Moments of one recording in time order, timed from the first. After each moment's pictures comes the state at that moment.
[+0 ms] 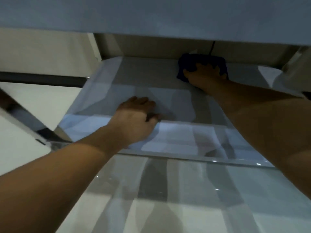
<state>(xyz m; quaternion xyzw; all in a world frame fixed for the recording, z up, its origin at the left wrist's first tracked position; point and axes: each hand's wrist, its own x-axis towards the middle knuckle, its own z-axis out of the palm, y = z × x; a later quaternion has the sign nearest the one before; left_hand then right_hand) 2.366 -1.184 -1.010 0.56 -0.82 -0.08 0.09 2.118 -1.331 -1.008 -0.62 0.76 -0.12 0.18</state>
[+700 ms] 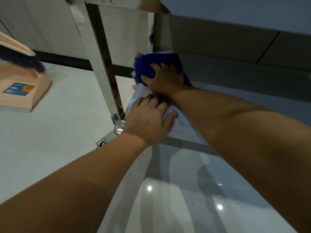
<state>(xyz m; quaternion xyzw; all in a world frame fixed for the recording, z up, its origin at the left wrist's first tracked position) 2.493 -1.149 -1.040 0.59 -0.80 0.00 0.13 2.410 -1.290 -1.012 -0.77 0.62 -0.06 0.10</state>
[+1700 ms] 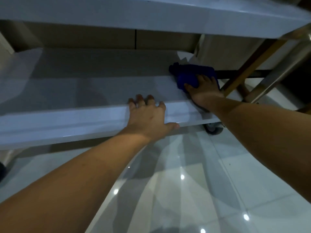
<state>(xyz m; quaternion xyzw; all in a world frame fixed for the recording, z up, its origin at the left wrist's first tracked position) 2.171 -1.114 -1.015 0.47 -0.88 -0.05 -0.01 1.930 -1.153 -1.012 -0.51 0.86 -0.05 0.08</state>
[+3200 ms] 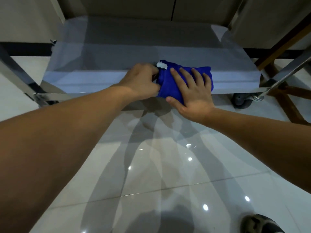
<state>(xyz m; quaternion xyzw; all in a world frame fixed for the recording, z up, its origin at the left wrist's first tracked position) 2.330 -1.119 -0.996 0.45 -0.85 -0.23 0.16 2.135 -1.040 -1.041 -0.73 0.68 -0.07 -0.07</state>
